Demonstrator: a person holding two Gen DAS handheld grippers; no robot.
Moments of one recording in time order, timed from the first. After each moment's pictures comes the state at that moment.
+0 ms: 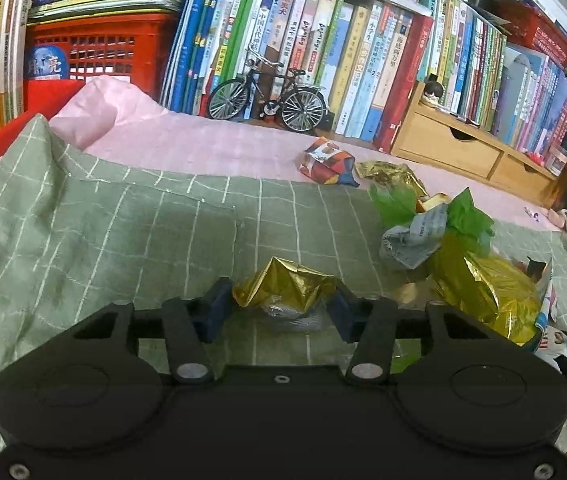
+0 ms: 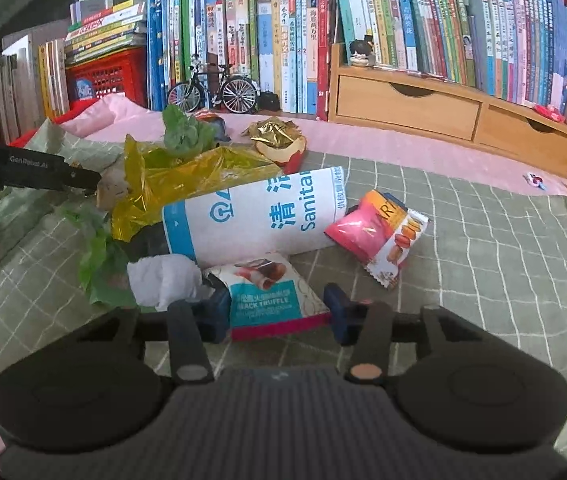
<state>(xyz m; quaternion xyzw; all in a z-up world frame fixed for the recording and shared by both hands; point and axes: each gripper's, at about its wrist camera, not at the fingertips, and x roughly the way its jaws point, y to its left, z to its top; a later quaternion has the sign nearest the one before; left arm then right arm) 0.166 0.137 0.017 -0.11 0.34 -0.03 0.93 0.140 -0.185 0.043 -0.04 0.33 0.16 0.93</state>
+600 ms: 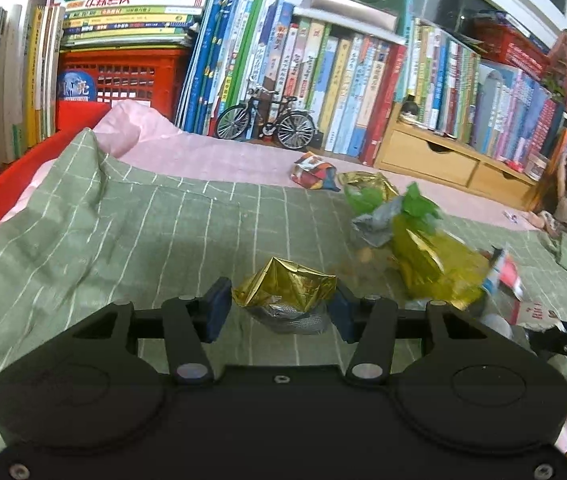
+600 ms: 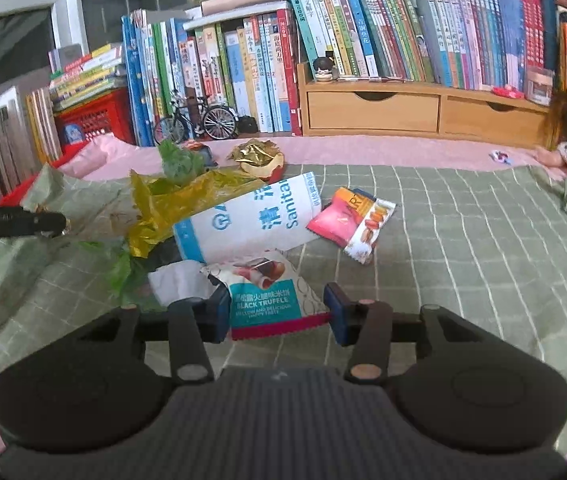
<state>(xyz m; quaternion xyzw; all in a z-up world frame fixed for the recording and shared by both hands) 0.080 0.131 0.046 -0.10 0.30 -0.03 0.95 0.098 -0.201 0.057 0.04 0.31 0.13 0.94</state>
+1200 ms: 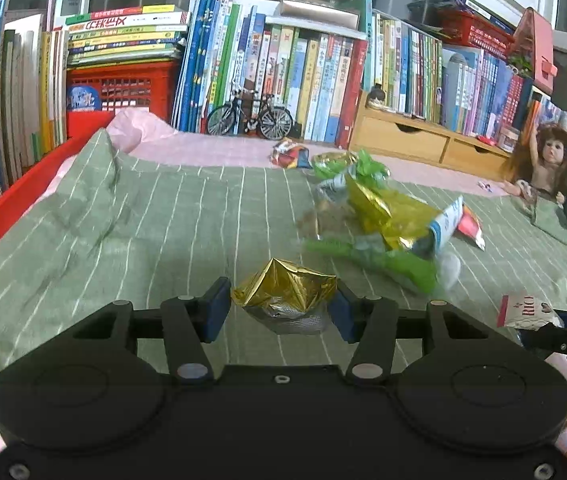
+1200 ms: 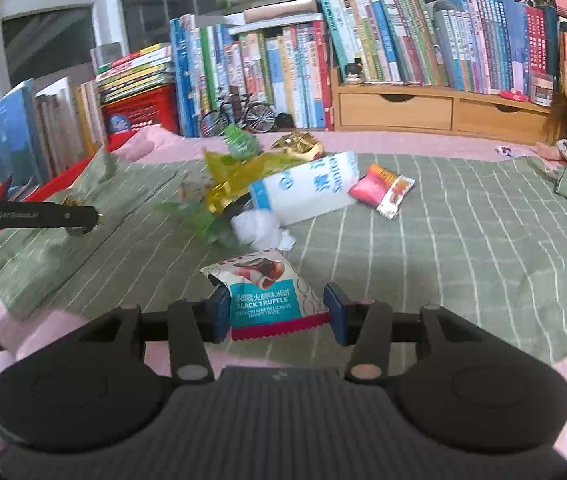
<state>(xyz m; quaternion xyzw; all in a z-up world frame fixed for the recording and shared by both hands) -0.006 0.108 0.059 -0.07 0.30 -0.04 0.95 0.015 -0.185 0.070 0.03 0.31 0.16 0.94</state>
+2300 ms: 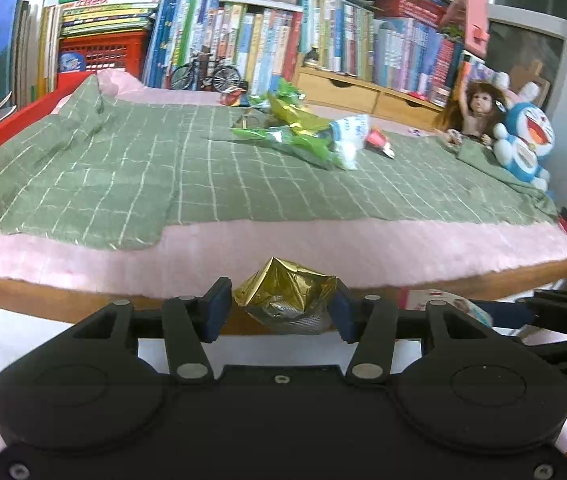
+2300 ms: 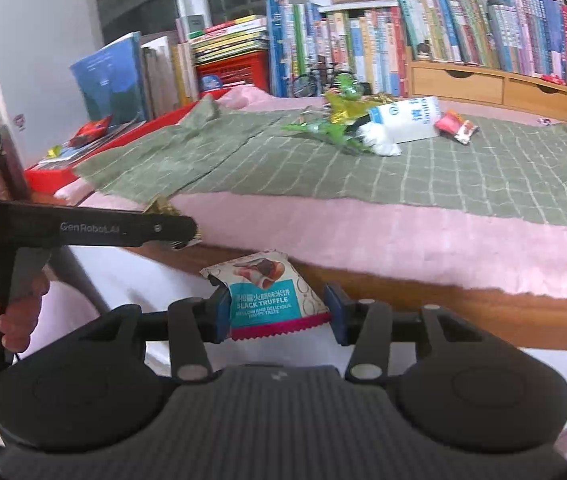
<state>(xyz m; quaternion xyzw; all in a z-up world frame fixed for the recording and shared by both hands) -0.181 0.074 0.033 -0.07 0.31 -0.10 0.94 -0.134 -0.144 0.053 0.02 0.32 0.24 0.92</state>
